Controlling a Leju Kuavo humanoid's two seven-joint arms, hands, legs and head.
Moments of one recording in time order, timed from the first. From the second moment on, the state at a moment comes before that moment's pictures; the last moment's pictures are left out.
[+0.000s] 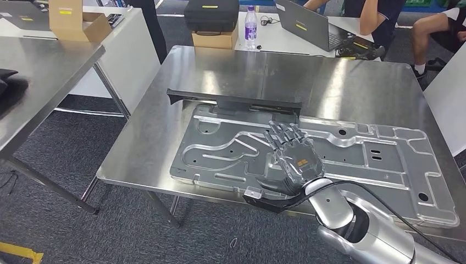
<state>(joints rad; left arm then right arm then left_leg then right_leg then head) -0.11 0.06 -1.08 -0.22 0.74 0.05 -0.07 -0.57 -0.56 0.92 -1.81 1.08 0.36 0.46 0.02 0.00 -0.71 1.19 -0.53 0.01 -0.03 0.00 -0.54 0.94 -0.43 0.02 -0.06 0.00</state>
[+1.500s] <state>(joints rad) -0.11 0.04 -1.09 -0.22 0.73 0.06 -0.04 -0.07 -0.07 0.45 -0.30 -0.23 -0.04 0.53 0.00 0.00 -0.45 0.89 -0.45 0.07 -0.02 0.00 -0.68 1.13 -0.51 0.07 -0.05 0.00</state>
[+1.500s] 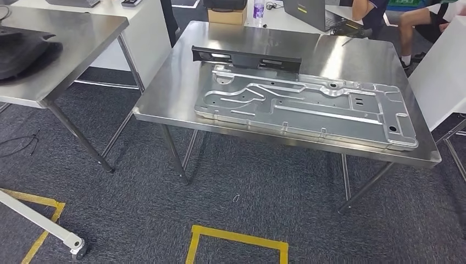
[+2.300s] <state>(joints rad) -0.12 0.05 -1.11 -0.22 0.72 0.06 -0.04 -0.08 -0.02 0.39 -0.23 -0.28 -0.11 0.44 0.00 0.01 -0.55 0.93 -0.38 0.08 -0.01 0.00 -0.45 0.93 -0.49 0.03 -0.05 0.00</state>
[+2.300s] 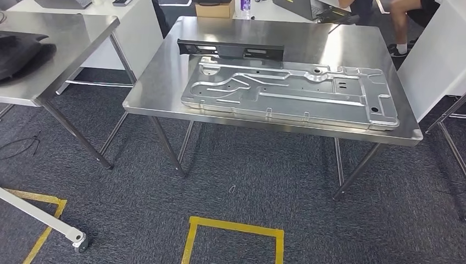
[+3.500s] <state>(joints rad) -0.11 0.05 -1.12 -0.22 0.72 0.07 -0.05 -0.08 -0.02 0.38 -0.21 -0.29 -0.12 0.43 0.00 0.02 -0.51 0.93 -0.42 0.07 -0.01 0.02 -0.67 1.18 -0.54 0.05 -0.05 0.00</state>
